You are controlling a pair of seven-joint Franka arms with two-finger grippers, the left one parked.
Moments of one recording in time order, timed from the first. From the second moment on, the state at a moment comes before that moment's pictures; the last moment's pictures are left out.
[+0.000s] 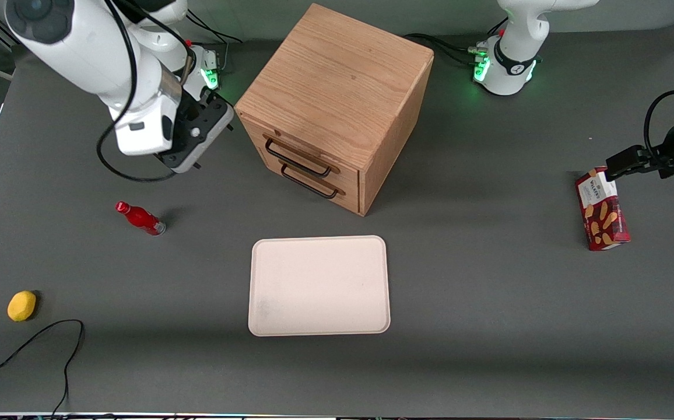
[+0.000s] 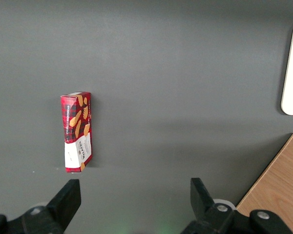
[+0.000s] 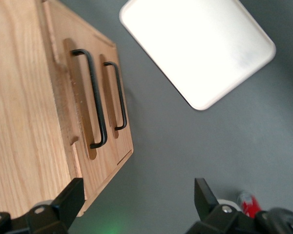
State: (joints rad) arm 0.00 0.14 0.50 -1.51 0.11 1.56 -0.43
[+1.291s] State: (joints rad) arm 0.02 0.23 0.58 -1.84 0.21 2.00 -0.49
